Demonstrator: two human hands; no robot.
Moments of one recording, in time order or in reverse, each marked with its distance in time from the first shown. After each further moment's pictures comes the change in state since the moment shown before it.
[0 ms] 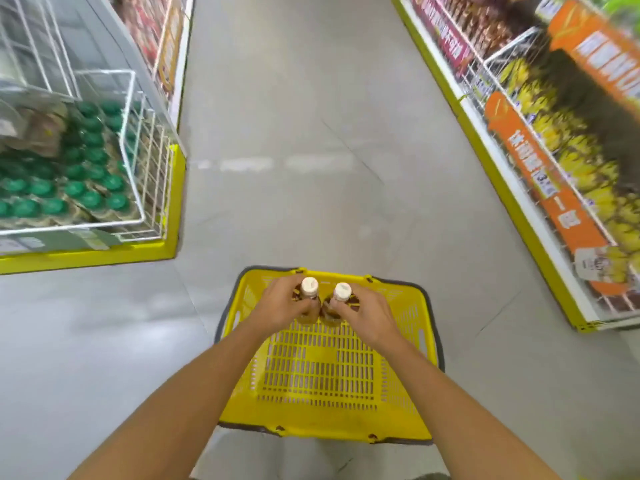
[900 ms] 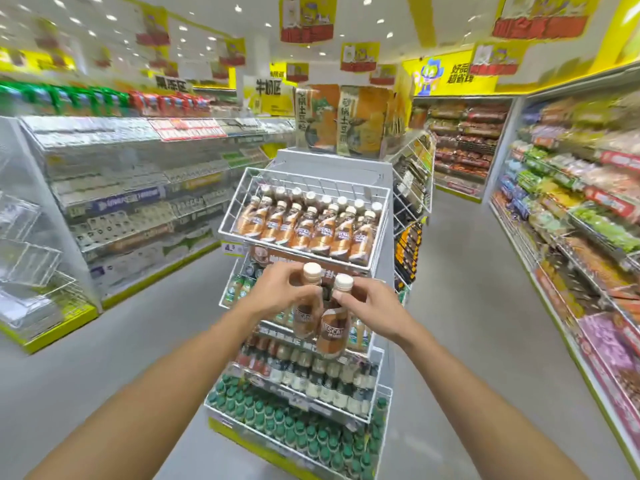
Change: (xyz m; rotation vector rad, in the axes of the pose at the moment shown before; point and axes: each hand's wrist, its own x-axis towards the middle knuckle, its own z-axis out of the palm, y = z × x) left_hand -0.469 0.422 -0.898 0.107 0.722 0.142; right_hand -0.186 -1.037 -0.201 0.003 -0.209 -0.897
